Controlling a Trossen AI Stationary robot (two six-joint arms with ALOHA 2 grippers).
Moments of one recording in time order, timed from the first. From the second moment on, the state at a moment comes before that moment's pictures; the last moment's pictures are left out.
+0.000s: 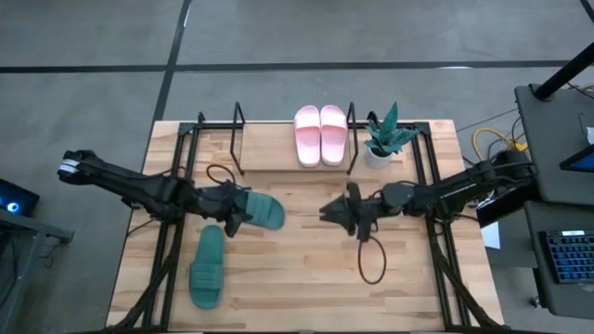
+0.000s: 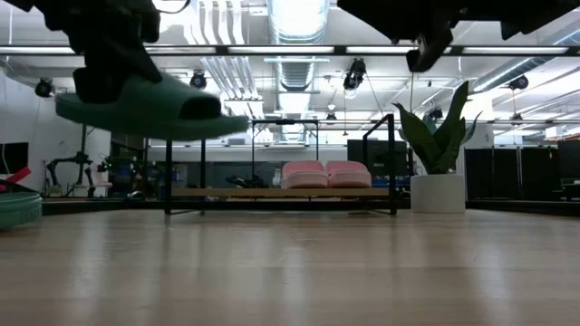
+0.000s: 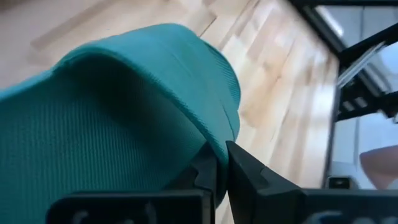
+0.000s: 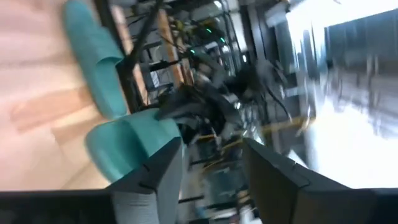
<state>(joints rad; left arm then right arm) -0.24 0.90 0.66 -0.43 -0.17 -0.90 0.21 1.30 0.60 0.69 0.08 -1.28</state>
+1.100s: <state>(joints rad) -0.24 0.86 0.67 -0.22 -0.17 -0.72 0.36 1.83 0.99 0.68 0.77 -1.71</state>
